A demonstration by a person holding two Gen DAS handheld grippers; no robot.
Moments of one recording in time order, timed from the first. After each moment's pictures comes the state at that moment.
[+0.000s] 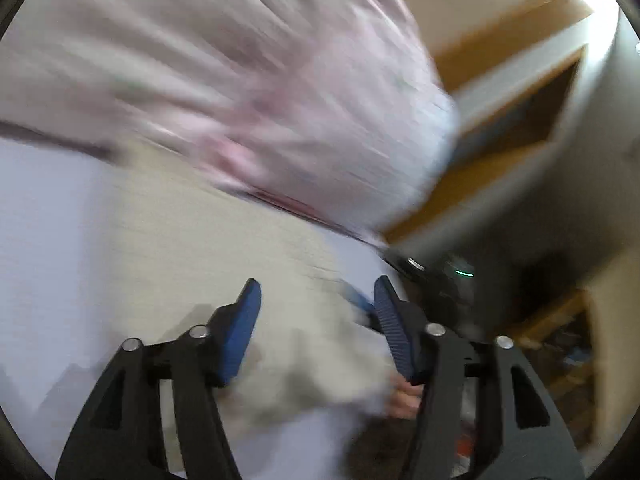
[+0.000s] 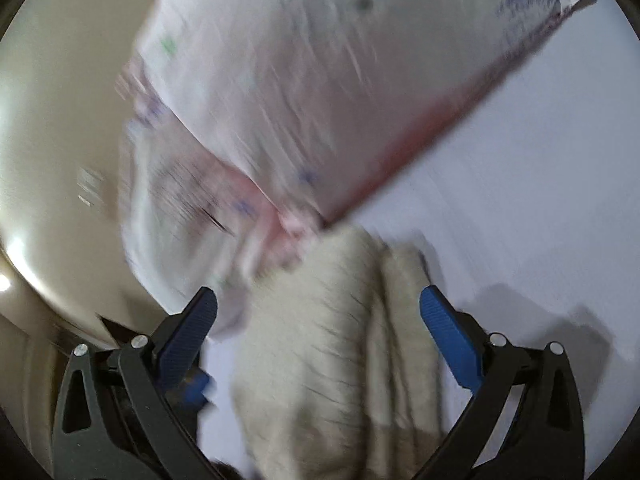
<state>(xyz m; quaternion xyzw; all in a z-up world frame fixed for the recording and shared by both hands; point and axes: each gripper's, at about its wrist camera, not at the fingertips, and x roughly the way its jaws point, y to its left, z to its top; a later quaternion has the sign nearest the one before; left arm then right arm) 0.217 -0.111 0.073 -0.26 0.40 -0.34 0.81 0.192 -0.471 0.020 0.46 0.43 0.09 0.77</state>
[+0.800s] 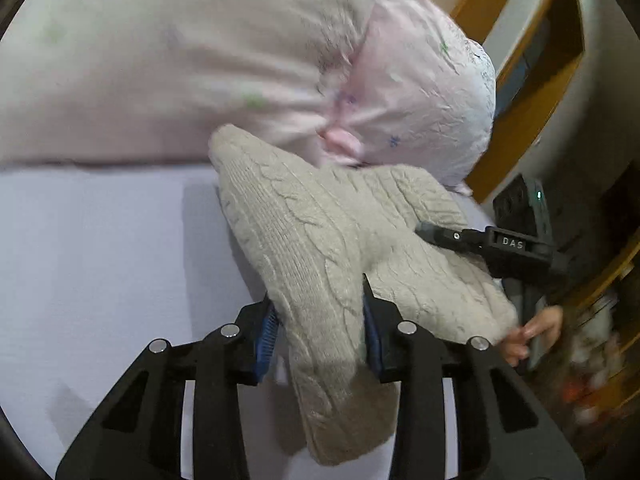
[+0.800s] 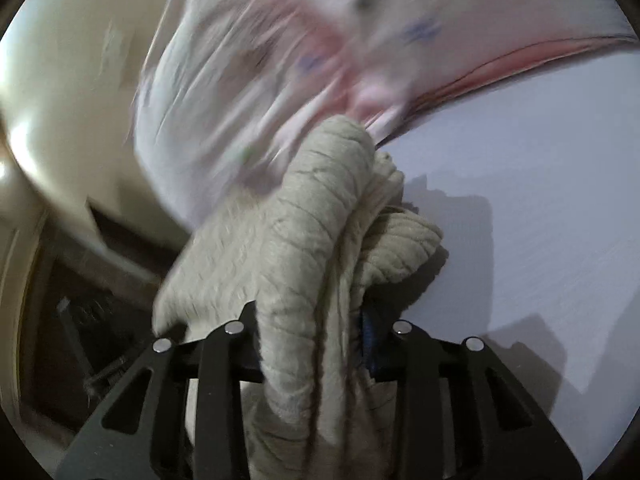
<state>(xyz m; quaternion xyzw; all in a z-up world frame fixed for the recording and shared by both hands) 0.164 -0.030 0.050 -0.08 0.39 -0.28 0.87 0.199 -0.343 0.016 0.33 0.49 0.23 0.78</state>
